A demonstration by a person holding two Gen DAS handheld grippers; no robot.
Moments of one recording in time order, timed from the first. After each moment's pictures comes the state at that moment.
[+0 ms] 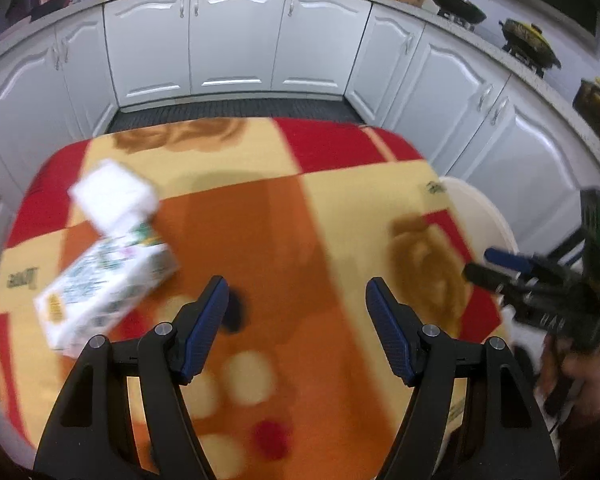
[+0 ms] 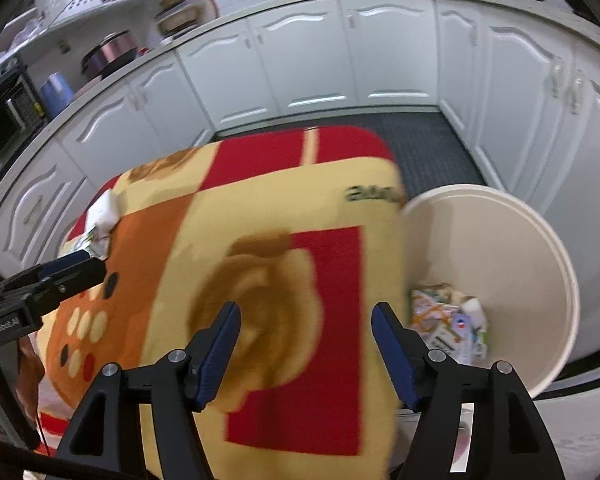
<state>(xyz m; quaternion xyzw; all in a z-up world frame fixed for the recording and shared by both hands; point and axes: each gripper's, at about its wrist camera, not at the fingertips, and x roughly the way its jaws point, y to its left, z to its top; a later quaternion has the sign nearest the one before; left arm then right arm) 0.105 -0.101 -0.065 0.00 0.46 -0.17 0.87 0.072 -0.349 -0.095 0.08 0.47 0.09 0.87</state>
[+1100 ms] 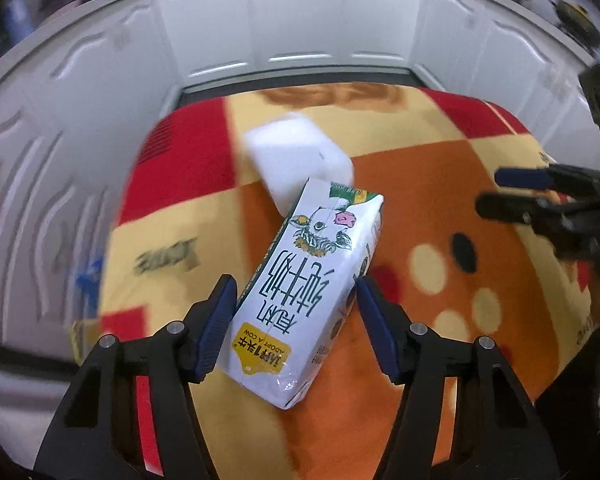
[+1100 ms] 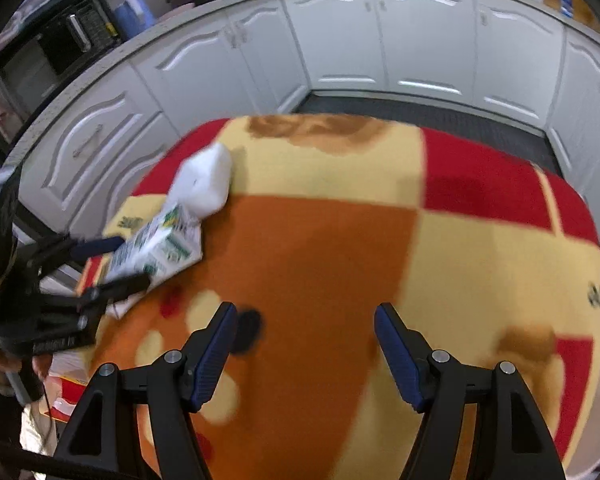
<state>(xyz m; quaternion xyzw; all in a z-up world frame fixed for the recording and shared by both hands) 0.114 0.042 -0.084 0.06 0.50 -0.07 0.86 0.155 -0.164 -0.099 0.01 0.50 0.24 0.83</state>
